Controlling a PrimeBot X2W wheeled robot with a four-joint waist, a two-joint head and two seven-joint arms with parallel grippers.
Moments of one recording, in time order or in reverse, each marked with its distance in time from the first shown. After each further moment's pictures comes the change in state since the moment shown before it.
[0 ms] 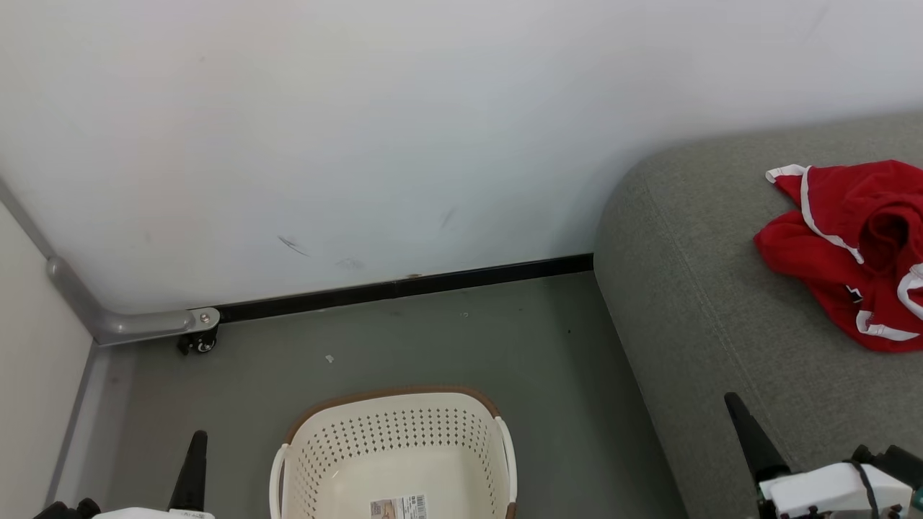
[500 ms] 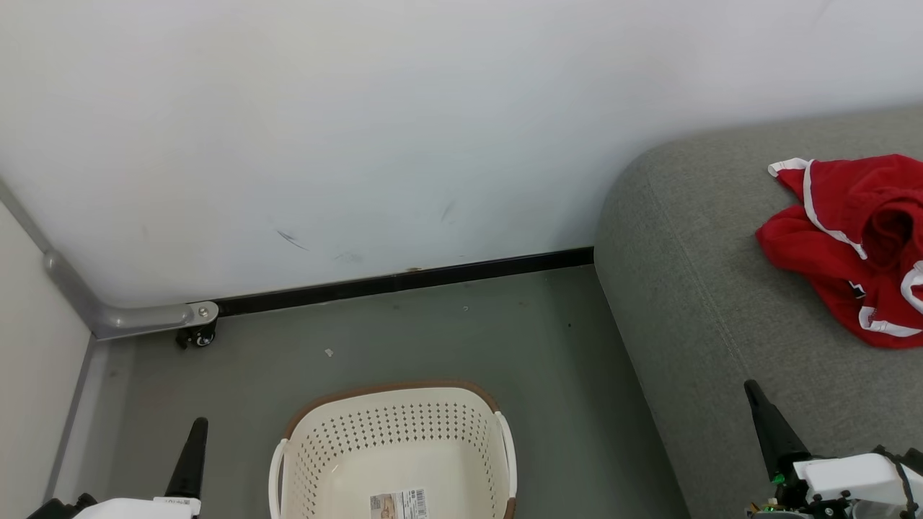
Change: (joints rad) left arm -0.021 0.005 0.002 -0.011 -0.187 0.000 0.051; right arm -0.033 -0.014 -0.035 0.024 0.225 0.000 0.041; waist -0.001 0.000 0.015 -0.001
